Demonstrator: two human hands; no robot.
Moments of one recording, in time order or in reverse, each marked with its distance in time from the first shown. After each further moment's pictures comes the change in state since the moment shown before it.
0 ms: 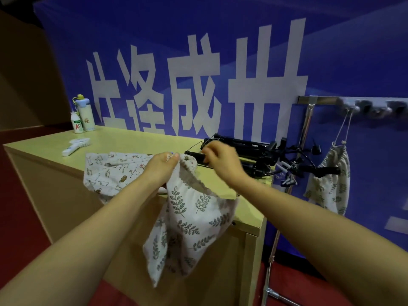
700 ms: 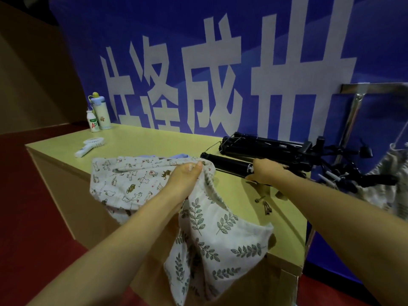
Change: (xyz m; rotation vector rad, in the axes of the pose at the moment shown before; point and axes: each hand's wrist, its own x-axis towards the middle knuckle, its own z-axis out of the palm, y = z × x) left_hand 0.048 -0.034 0.031 -0.104 -0.060 -0.103; right_hand 0.087 0.136 0.018 -0.767 -0.428 0.264
